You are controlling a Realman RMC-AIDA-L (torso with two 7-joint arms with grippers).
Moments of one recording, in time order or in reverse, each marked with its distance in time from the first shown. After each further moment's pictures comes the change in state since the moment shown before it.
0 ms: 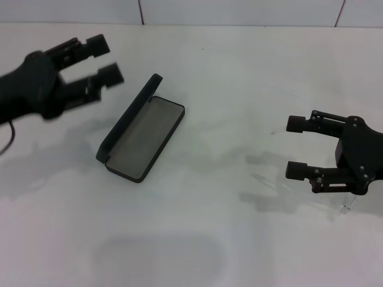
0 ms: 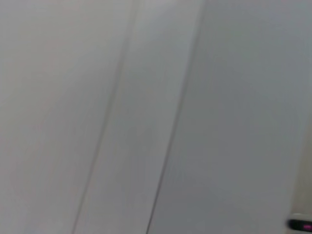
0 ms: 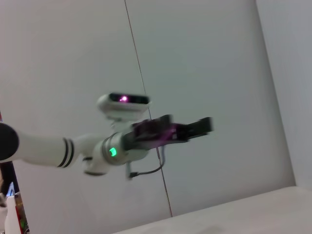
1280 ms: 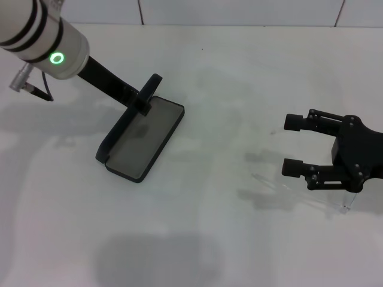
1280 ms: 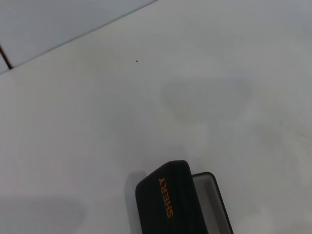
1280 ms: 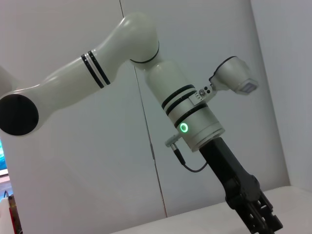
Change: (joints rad) left arm -0.409 -0.041 0.467 0.448 1.165 -0.286 -1.128; right arm 0.004 0.006 0.000 0.012 0.002 0.020 -0.010
